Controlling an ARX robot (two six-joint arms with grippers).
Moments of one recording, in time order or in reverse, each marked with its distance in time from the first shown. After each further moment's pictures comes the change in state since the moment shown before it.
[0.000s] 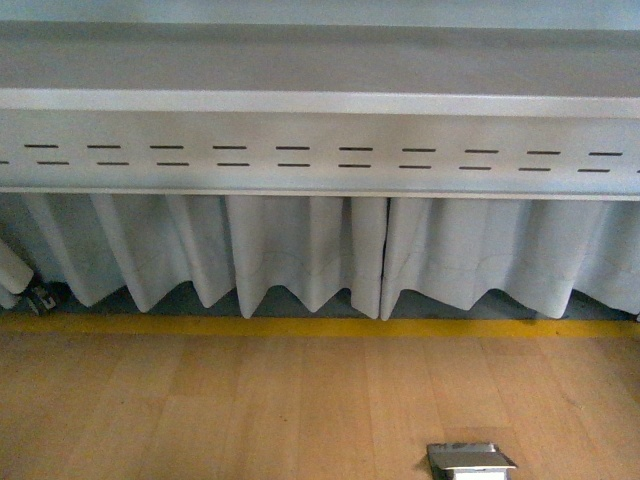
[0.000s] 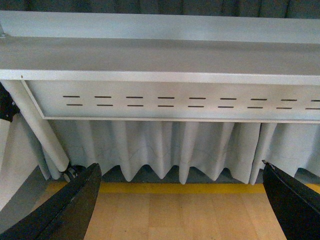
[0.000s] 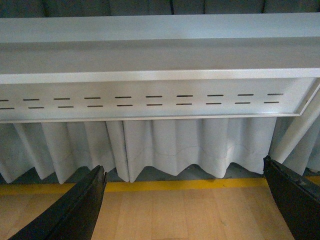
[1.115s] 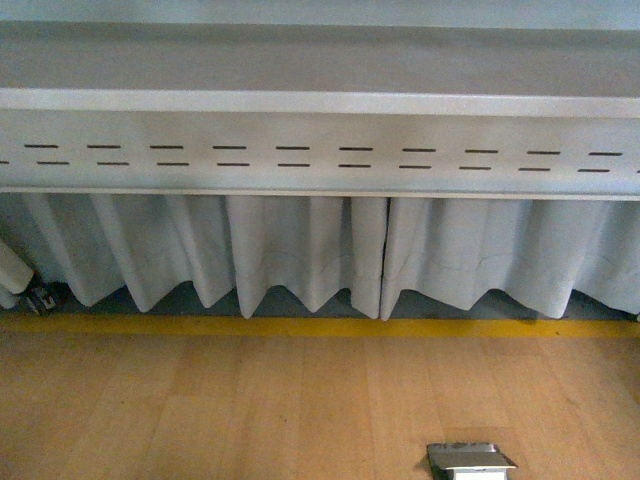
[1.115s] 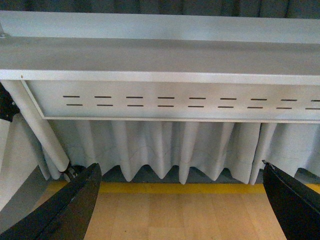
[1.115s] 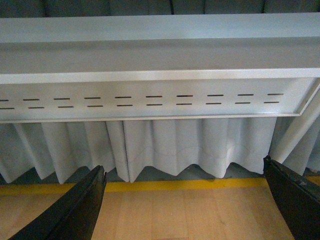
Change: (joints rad) left arm 0.000 0.000 0.000 0.000 0.000 0.000; right arm 0.000 0.000 0.000 0.000 0.000 0.000
